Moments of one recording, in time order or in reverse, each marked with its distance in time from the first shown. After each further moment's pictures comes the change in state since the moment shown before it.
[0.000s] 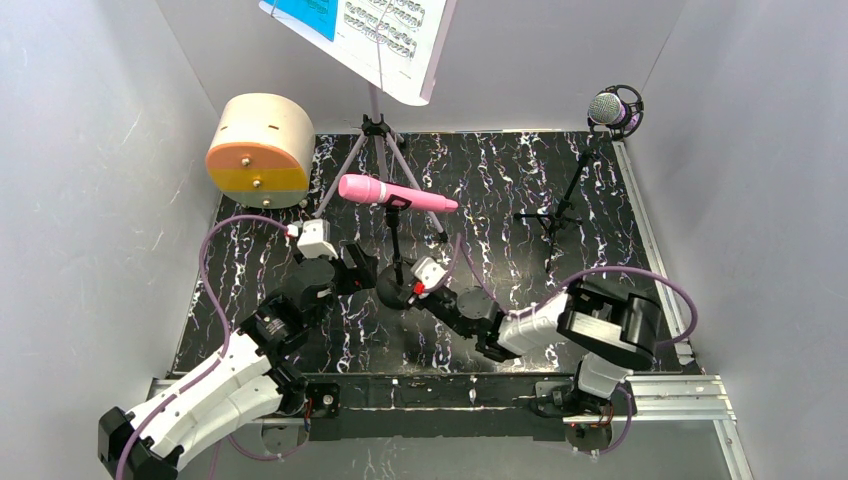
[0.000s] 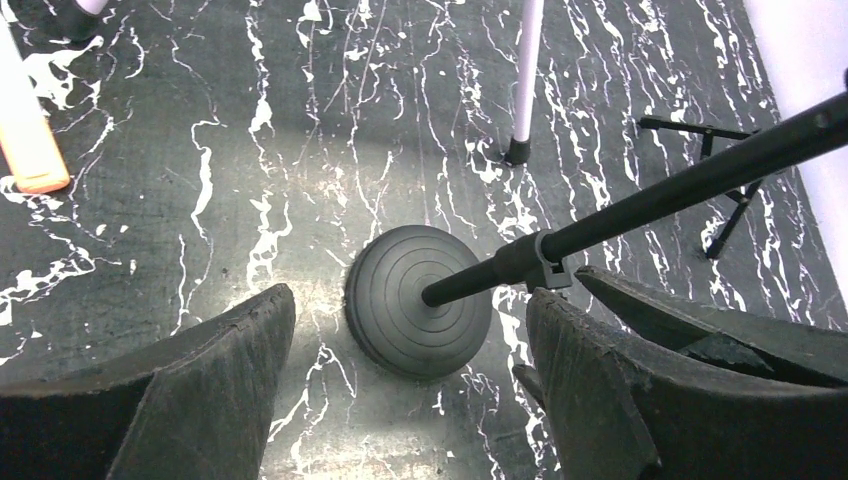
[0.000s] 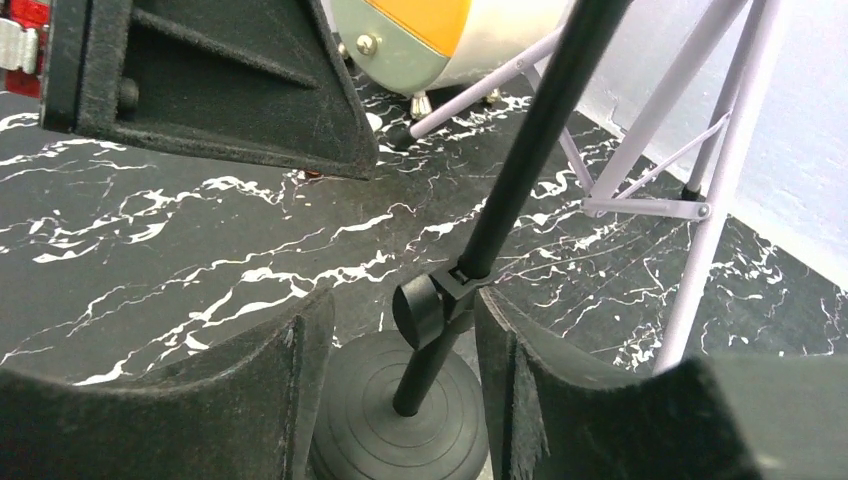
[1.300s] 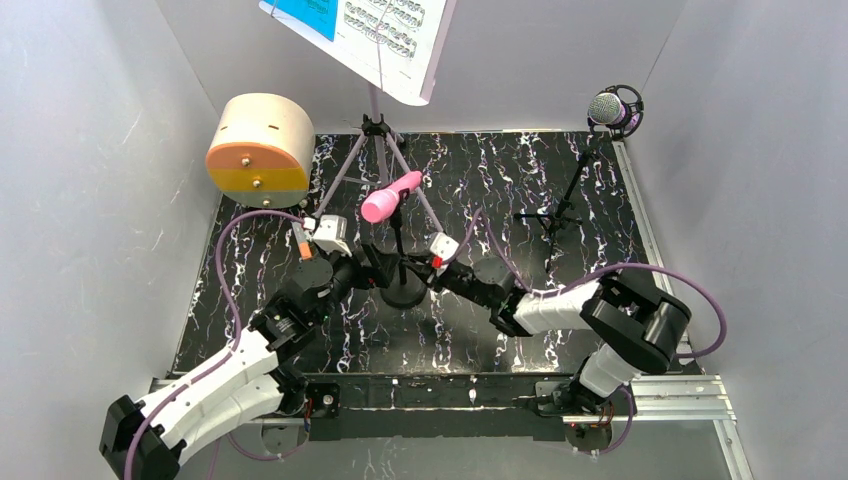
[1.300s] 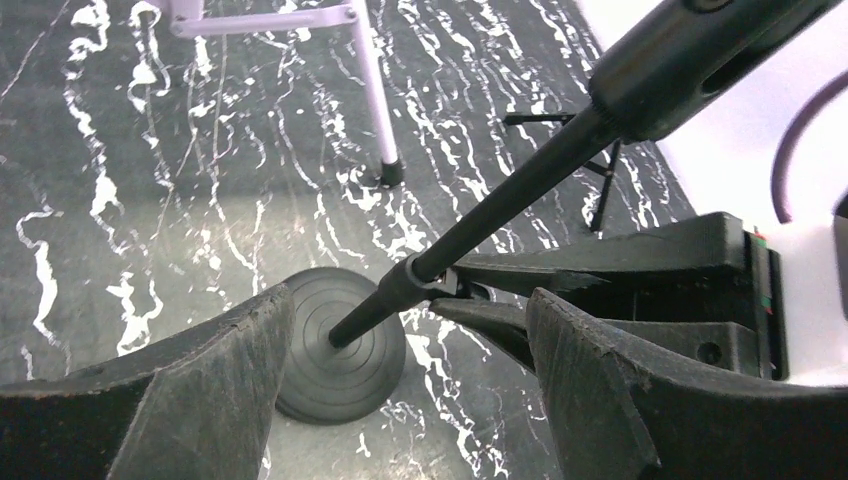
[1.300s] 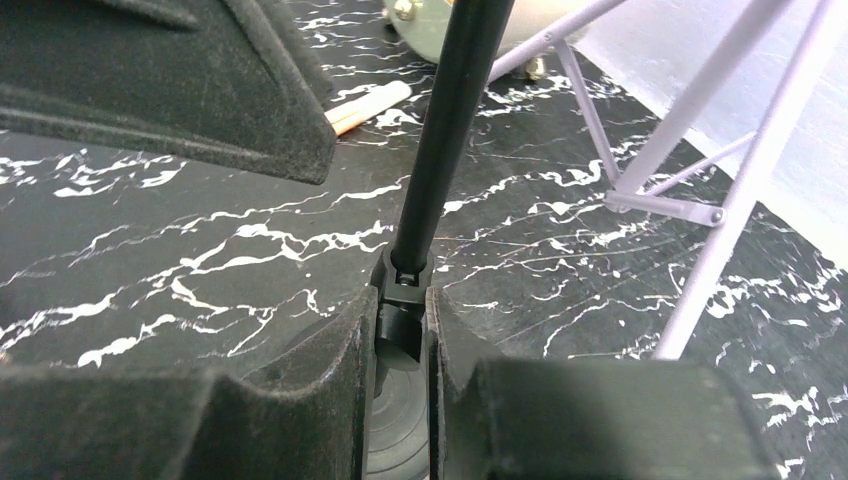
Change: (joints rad) left arm 0.000 0.042 -0.056 0.276 0.195 0.081; right arm -0.204 -0.068 0.018 -0.180 -0.327 0.046
